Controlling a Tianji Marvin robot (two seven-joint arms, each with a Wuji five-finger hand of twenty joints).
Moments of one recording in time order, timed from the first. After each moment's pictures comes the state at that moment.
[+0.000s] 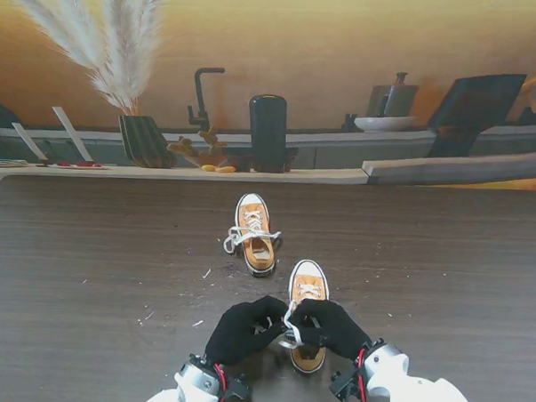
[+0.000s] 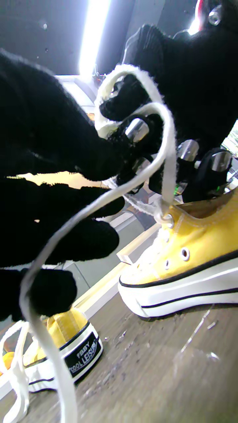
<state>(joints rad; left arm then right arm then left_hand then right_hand) 1.69 -1.24 -0.86 -1.41 0.62 -0.47 0.68 -1.93 -1.11 1.23 -1.83 -0.09 -0.10 0.11 0.90 -0.41 0.52 0.02 0.55 -0.20 0.95 0.74 0.97 -0.01 0.59 1.02 0.97 0.04 1.26 0.68 0.65 0.20 1.66 0.65 0.57 -0.73 1.20 -0.32 0.94 0.05 1.08 0.65 0.70 0.03 1.18 0.85 0.93 0.09 0.97 1.54 0.58 0.38 1.48 0.85</state>
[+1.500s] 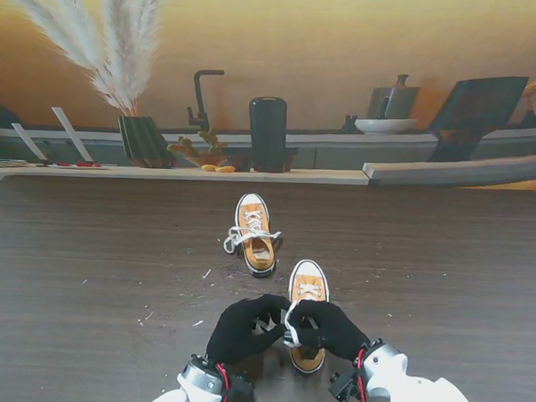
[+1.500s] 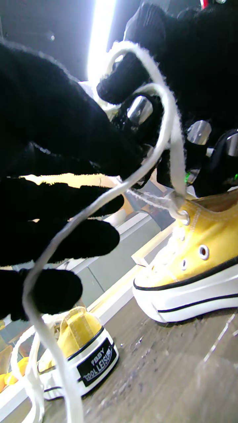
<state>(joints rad) 1.65 -1.26 -0.82 -1.35 0.67 -0.48 0.81 -1.93 -1.10 1.22 -1.84 -0.08 -0.11 0.13 0.91 -0.54 0.47 0.00 0.64 -0.18 0.70 0.52 0.96 -0.02 0.60 1.02 0.92 0.03 1.22 0.70 0.60 0.20 1.61 0.67 0.57 -0.72 1.19 -0.32 0.94 0.04 1.11 0.65 0.70 0.03 1.17 0.84 0.93 0.09 0.97 1.54 0.58 0.38 1.47 0.85</state>
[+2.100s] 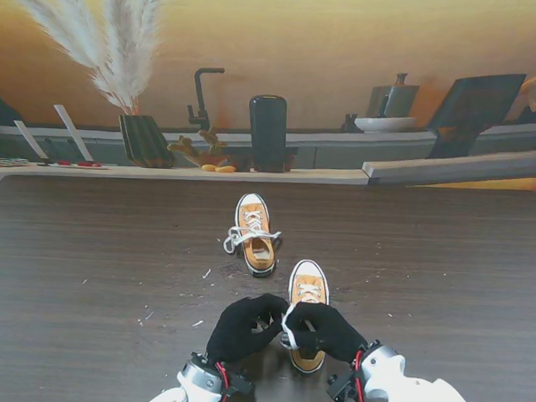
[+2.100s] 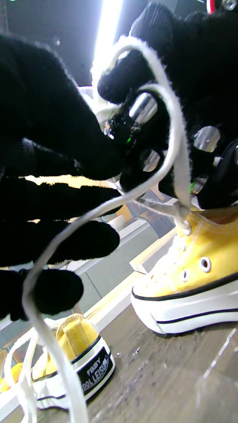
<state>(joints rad) 1.65 -1.26 -0.84 -1.34 0.66 -0.52 0.79 -1.93 -1.10 1.21 -1.84 -0.07 -0.11 0.13 0.82 -0.49 0.69 0.04 0.61 -0.17 0.84 0.80 0.97 -0.02 0.58 1.05 0.92 0.05 1.22 0.70 0.58 0.20 1.60 0.68 0.57 -0.72 1.18 -0.32 0.95 0.02 1.09 0.65 0.70 0.03 1.17 0.84 0.93 0.09 0.97 1.54 0.58 0.38 1.47 0.85</state>
